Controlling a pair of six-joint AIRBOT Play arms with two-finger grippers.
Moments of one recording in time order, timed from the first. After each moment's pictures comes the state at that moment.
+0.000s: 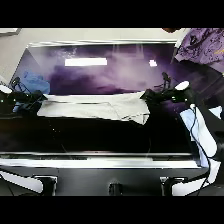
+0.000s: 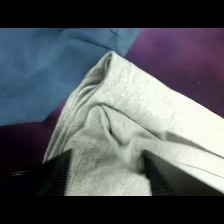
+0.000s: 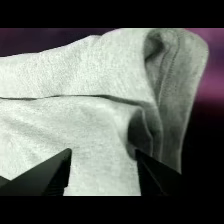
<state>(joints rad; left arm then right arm) 0.38 -1.78 1.47 1.12 -0.97 -1.47 -0.07 -1.72 1.37 -0.78 1.02 1.28</state>
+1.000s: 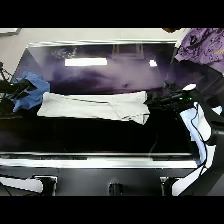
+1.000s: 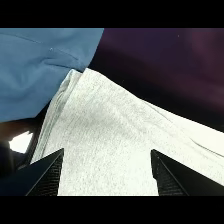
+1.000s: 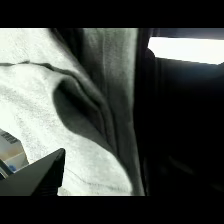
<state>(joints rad) 0.40 -1.67 1.62 1.14 -1.15 -1.48 -0.19 -1.94 1.51 -0.69 1.33 1.22</state>
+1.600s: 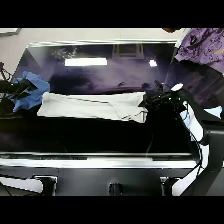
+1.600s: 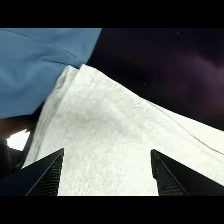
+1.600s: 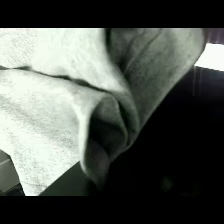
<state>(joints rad) 0.39 -1.67 1.62 1.12 -1.16 -1.48 -0.08 -1.93 1.51 -0.76 1.23 1.25</state>
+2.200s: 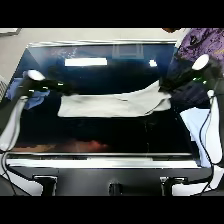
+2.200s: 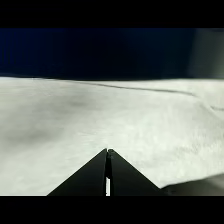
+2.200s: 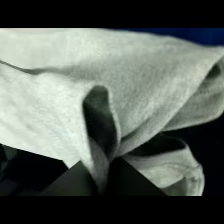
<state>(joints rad) -0.08 -1.82 1.62 0.89 -1.09 -1.51 -0.08 -1.64 1.76 -1.23 1.42 1.51</state>
